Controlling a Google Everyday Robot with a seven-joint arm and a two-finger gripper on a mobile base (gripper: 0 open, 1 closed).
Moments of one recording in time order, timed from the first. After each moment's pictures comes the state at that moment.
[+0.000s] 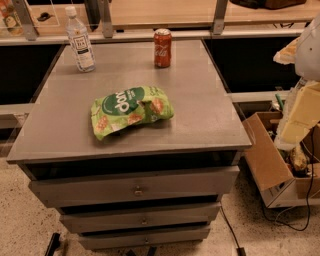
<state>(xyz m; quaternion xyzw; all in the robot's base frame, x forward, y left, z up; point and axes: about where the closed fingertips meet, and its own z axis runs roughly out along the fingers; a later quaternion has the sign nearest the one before) 0.438 -0.217 0.976 -0.60 0.78 -0.03 0.16</state>
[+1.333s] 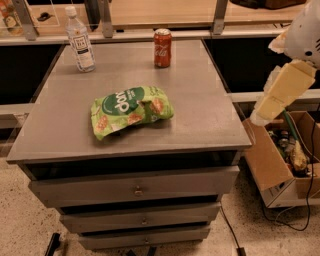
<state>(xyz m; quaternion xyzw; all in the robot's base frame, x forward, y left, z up) 0.472 -0.198 0.989 -0.54 0.81 0.01 0.22</state>
